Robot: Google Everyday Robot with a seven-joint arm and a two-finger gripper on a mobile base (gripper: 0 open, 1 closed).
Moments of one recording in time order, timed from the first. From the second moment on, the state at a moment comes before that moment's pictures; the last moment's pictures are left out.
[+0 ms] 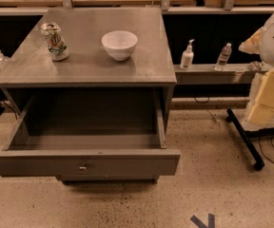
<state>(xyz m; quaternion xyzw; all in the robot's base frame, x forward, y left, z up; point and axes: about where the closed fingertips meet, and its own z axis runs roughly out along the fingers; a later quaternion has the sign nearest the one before) 0.438 -0.217 0.976 -0.60 0.78 -0.03 0.16</state>
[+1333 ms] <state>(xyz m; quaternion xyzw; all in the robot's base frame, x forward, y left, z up) 0.446 -0.041 0.849 -0.70 0.70 0.02 0.13</state>
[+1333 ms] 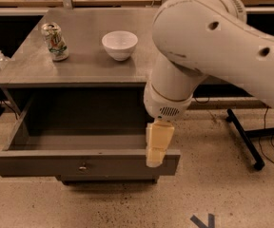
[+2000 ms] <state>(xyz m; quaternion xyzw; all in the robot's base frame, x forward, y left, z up) 0.483 -0.009 0.766 -0.70 0.71 0.05 0.12</state>
